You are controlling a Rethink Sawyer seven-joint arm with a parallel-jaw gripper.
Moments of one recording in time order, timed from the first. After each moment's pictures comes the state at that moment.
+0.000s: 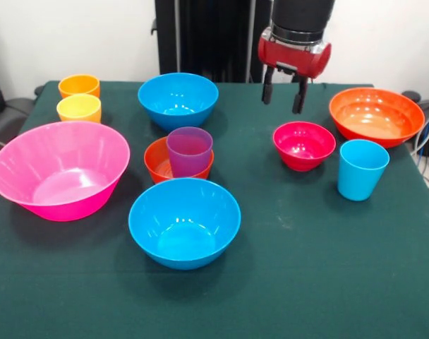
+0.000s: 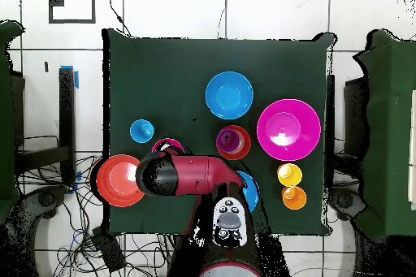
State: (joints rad) arm -0.08 -0.72 -0.02 1.90 -0.09 0.30 2.33
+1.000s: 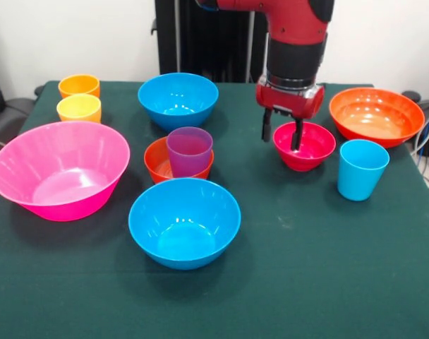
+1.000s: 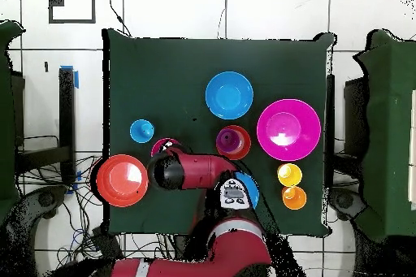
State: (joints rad) arm -0.12 -0.53 0.02 1.87 -0.09 0.12 2.33
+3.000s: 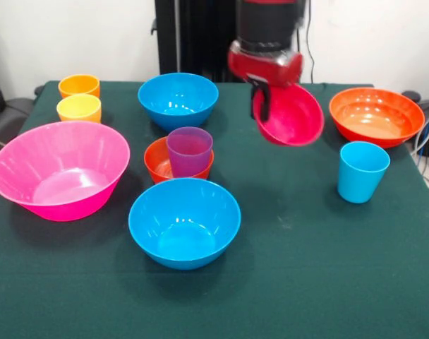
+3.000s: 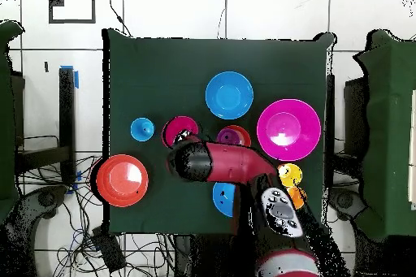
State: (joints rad) arm -0.32 -0.74 0.14 1.90 -0.11 0.35 2.33
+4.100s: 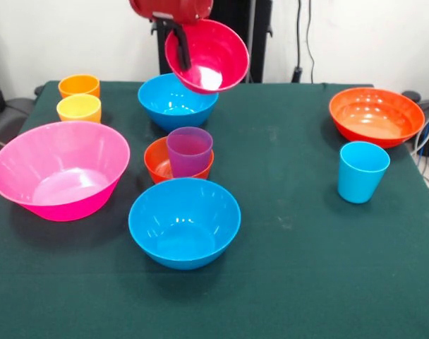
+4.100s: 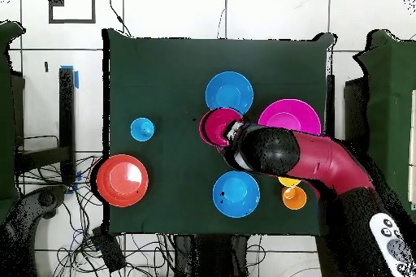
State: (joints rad) arm -0.74 -0.91 0.45 1.89 -0.18 0.65 2.15
